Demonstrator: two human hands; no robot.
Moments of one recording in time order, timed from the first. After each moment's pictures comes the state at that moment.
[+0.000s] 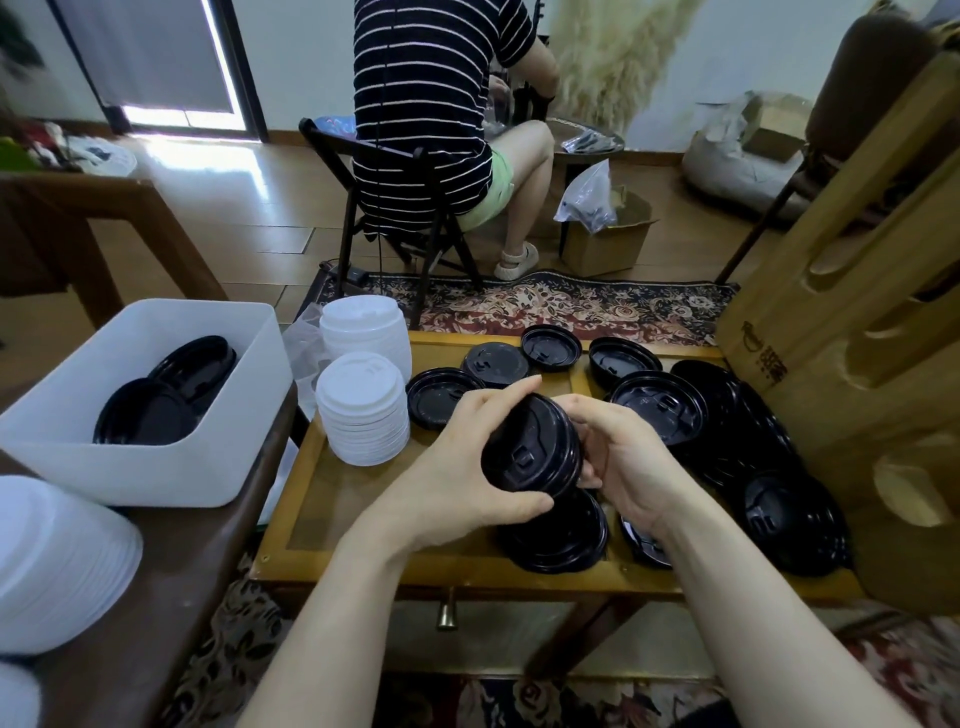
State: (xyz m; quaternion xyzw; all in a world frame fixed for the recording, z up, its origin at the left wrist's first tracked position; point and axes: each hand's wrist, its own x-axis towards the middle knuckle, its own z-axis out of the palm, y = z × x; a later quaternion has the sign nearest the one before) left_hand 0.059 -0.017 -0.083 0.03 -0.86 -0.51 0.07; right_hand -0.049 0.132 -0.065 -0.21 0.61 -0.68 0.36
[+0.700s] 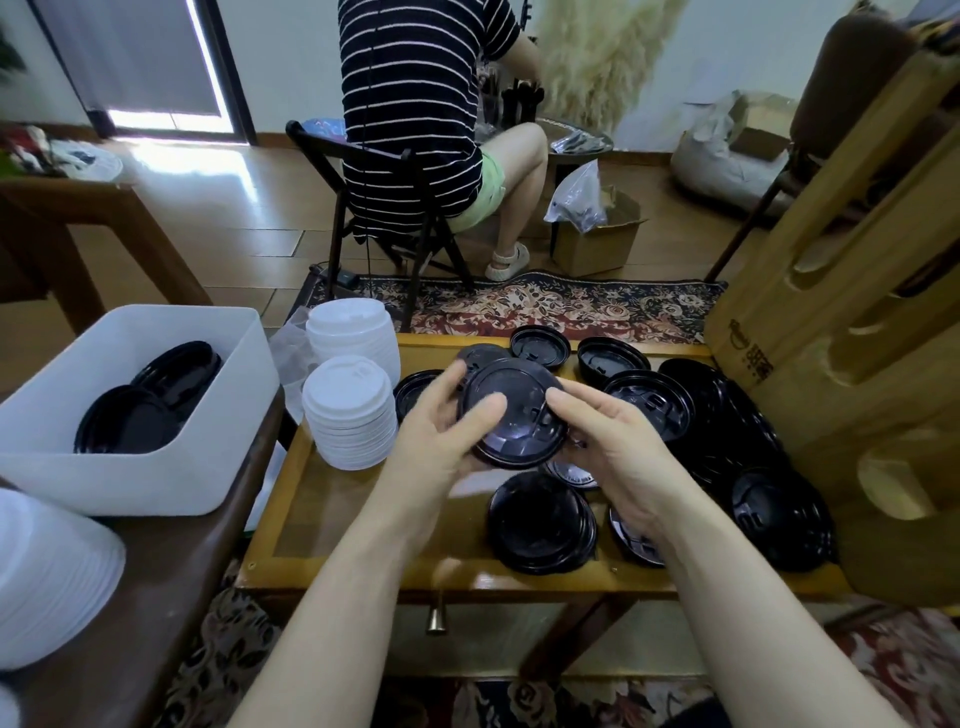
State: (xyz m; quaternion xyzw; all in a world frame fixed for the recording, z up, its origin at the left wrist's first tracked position) left_hand 0.050 -0.006 -0.078 0.17 -0.58 -0.78 0.14; right_hand -0.049 0.137 -0.059 -0.19 0.59 -0.72 0.33
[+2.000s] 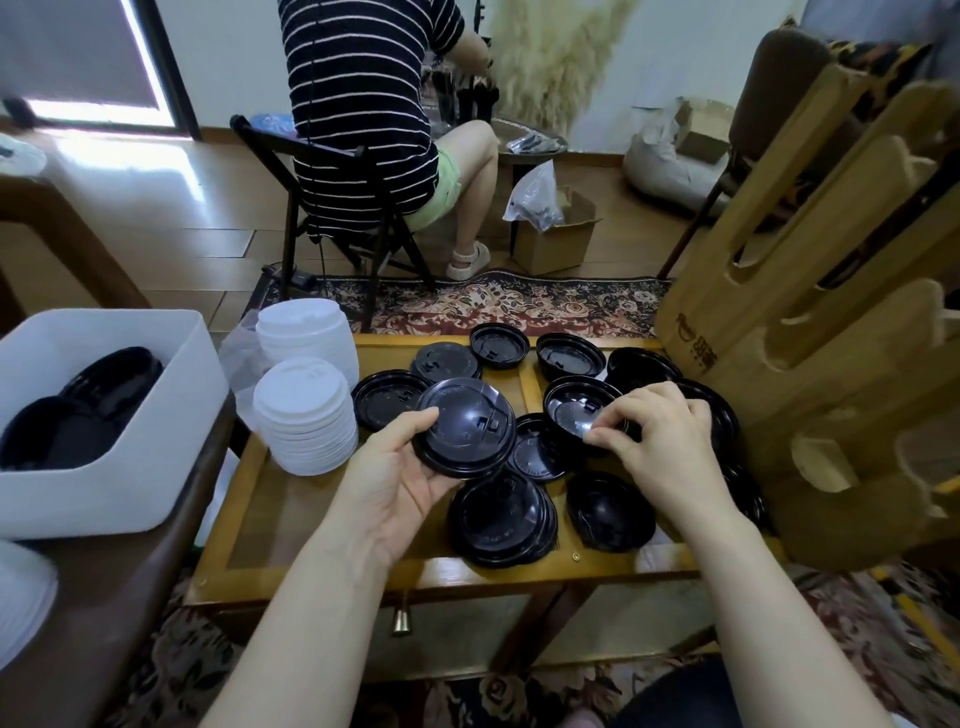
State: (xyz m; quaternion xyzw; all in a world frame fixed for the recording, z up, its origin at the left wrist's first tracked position) left_hand 0.051 0.004 -0.075 0.23 -0.32 -0.92 0.09; right_hand -0.082 0.201 -0.075 -0.29 0.92 -0.24 -0.10
